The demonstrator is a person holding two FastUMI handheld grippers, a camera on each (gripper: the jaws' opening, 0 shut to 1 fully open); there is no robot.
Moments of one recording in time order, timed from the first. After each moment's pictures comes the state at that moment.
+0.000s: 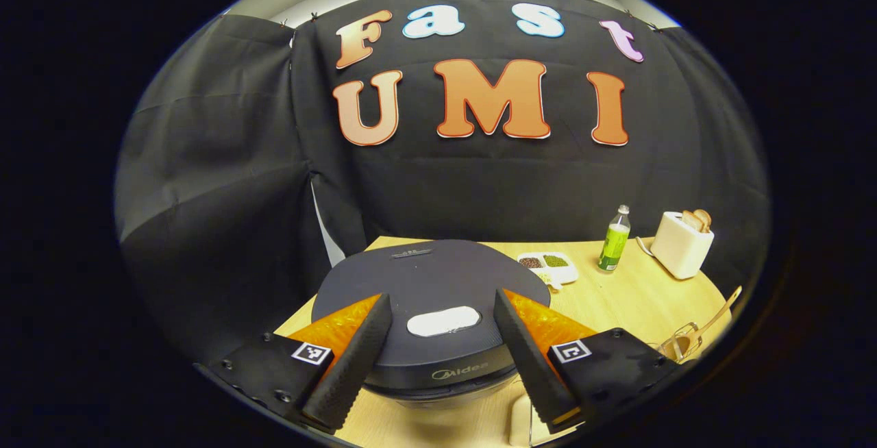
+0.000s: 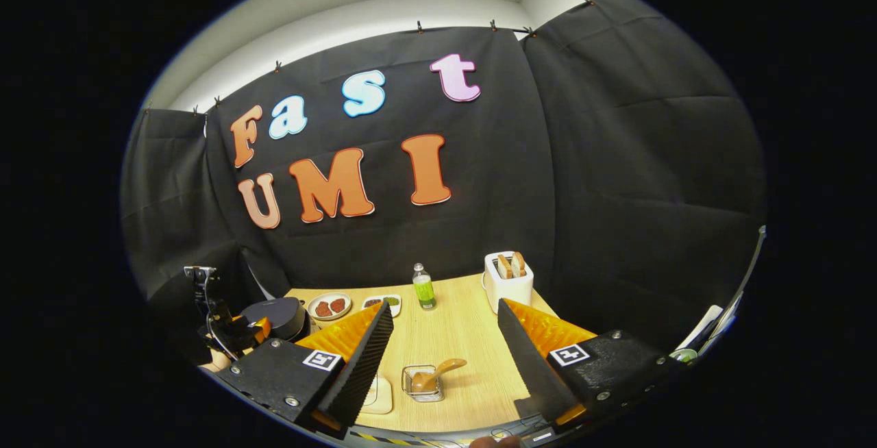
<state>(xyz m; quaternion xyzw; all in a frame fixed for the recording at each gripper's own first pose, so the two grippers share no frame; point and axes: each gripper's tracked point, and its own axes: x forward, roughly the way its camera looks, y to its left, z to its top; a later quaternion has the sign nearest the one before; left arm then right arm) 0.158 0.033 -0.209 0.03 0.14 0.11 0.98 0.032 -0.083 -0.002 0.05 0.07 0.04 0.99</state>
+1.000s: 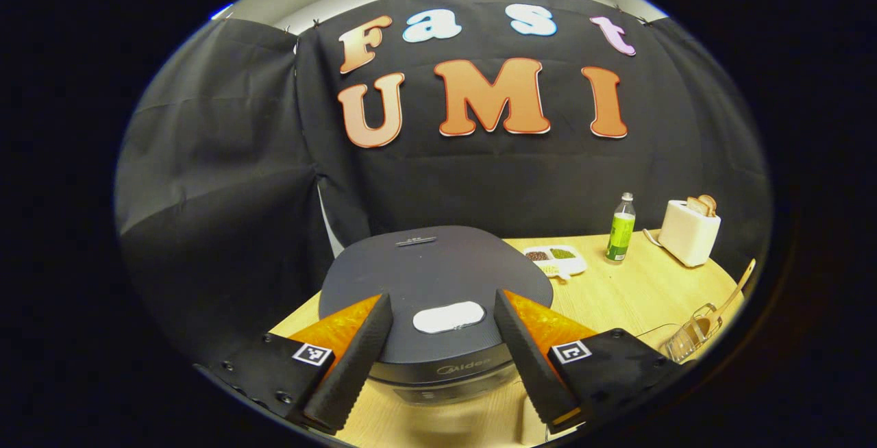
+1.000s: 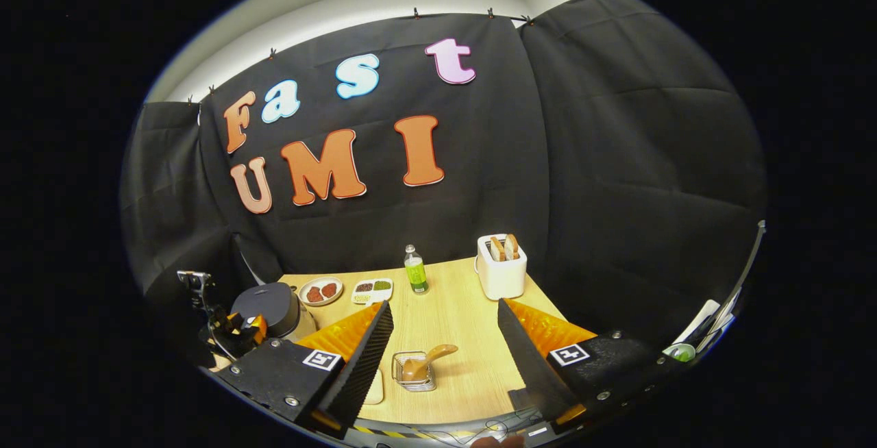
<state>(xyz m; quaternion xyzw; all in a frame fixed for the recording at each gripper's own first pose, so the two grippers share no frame) 0.141 0.045 -0.230 0.03 0.14 0.12 0.98 0.037 -0.091 -0.029 0.04 0.10 0.03 0.99</state>
